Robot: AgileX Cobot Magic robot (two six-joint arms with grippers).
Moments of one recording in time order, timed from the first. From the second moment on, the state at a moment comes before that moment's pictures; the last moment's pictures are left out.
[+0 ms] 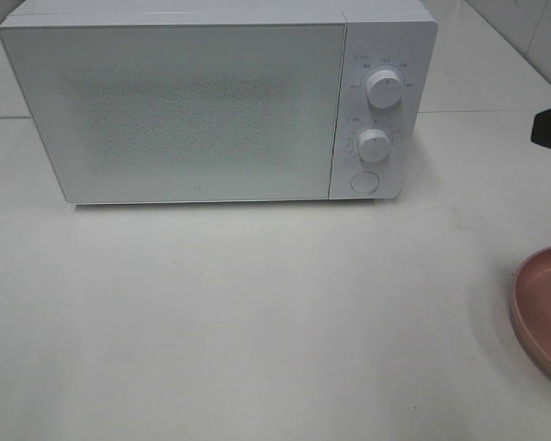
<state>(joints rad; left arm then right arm) 0.04 -0.01 -0.50 -0.12 1.04 0.14 0.13 0.89 -0.54 0.11 0.22 0.05</state>
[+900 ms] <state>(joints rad) 0.04 -0.01 -0.50 -0.12 1.04 0.14 0.26 1.38 -0.25 0.23 -1.03 -0.13</state>
